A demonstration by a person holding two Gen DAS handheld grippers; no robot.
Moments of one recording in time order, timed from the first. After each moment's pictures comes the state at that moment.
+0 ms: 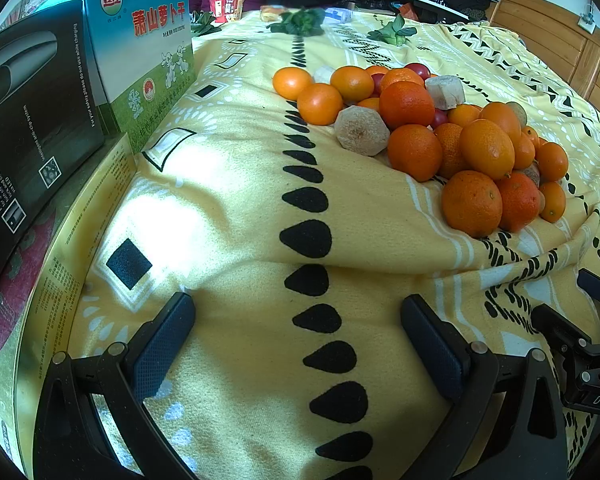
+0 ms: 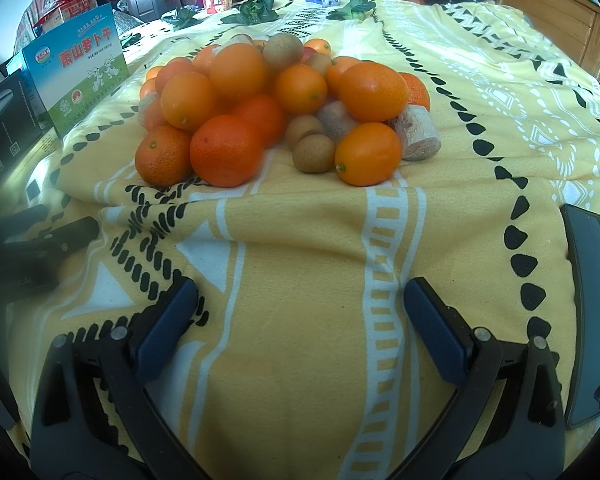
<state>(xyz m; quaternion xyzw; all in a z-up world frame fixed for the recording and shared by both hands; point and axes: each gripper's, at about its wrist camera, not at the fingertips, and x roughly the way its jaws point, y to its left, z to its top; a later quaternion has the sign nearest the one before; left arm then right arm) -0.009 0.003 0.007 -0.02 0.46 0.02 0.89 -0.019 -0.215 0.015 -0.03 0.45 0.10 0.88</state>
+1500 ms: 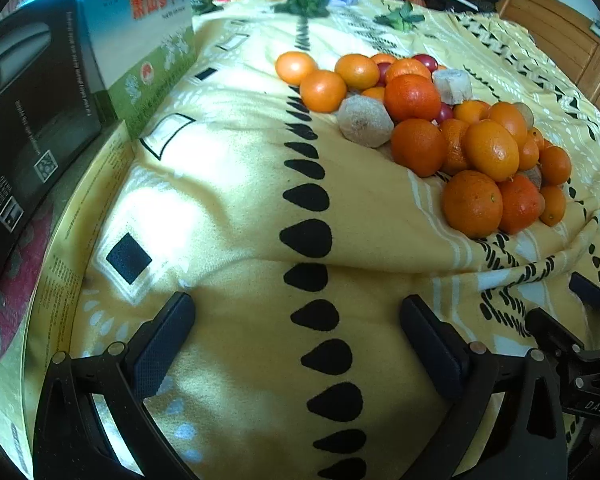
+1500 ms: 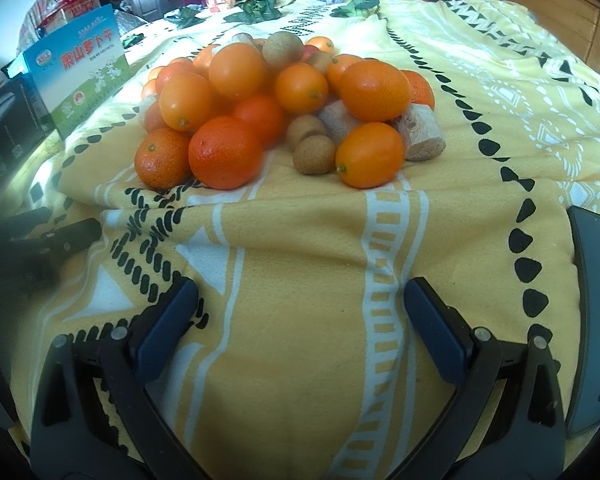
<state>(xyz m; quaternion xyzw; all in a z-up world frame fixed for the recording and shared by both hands) 0.004 0.009 0.010 -0.04 0.51 0.01 0.86 -0.013 -0.221 0.015 -0.02 0.47 0.12 0.88</state>
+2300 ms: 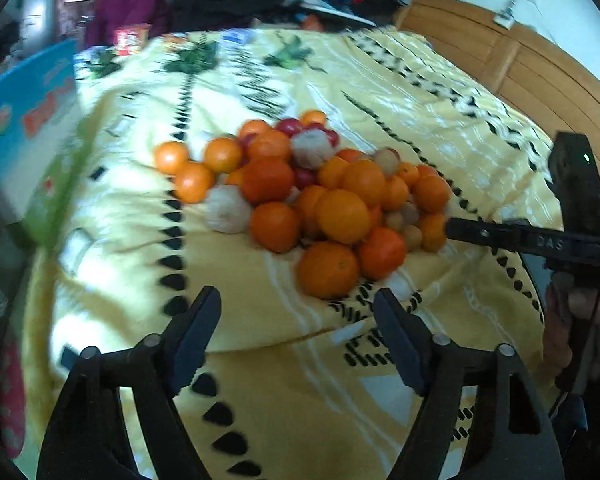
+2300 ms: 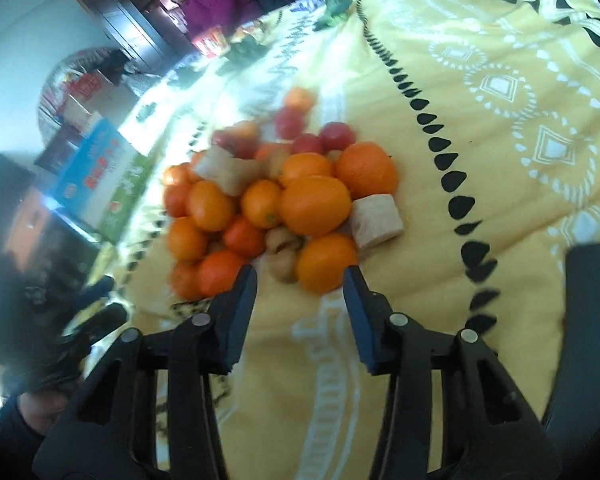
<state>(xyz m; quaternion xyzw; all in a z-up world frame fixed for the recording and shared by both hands) 0.021 -0.031 0.059 -0.03 0.44 -0.17 0.88 0.048 -0.280 0.055 0.15 0.48 0.17 0.85</state>
